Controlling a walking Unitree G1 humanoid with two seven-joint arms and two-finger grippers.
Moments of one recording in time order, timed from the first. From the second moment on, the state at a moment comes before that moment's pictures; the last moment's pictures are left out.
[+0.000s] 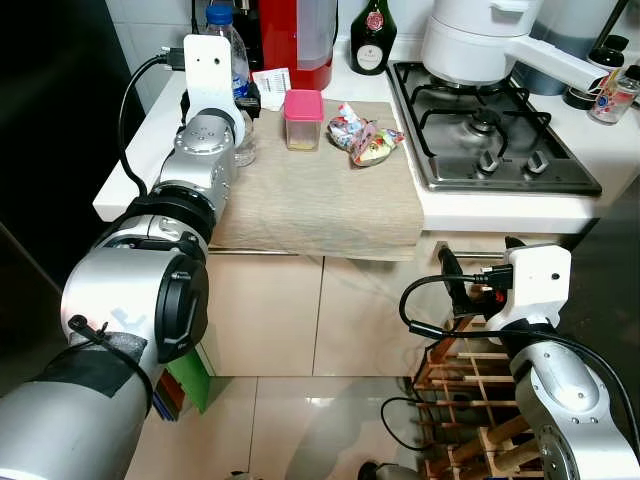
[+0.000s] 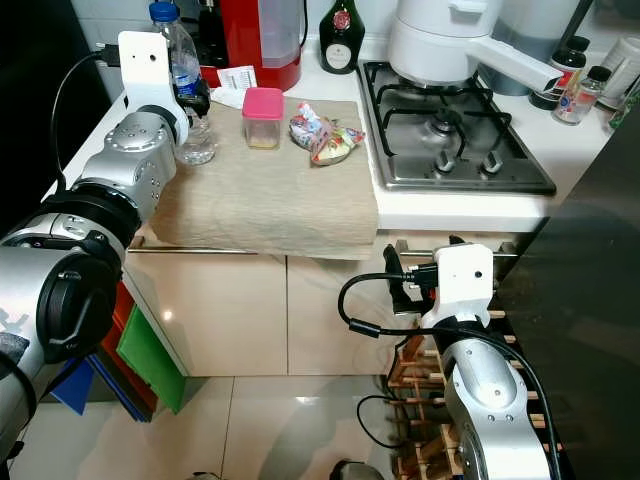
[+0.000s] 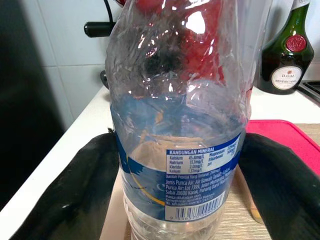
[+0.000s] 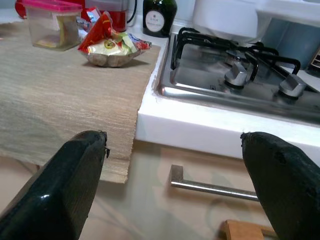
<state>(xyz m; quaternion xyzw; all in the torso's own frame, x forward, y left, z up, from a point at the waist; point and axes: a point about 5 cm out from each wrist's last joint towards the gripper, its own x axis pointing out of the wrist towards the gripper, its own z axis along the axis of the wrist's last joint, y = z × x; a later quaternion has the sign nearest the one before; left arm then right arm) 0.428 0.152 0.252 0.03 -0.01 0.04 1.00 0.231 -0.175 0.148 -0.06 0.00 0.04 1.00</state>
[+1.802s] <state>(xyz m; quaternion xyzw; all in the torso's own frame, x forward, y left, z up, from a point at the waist) 0.346 0.159 0.235 0.04 -0.23 -0.01 0.97 0.297 -0.173 0.162 0.00 -0.12 -0.03 0.99</state>
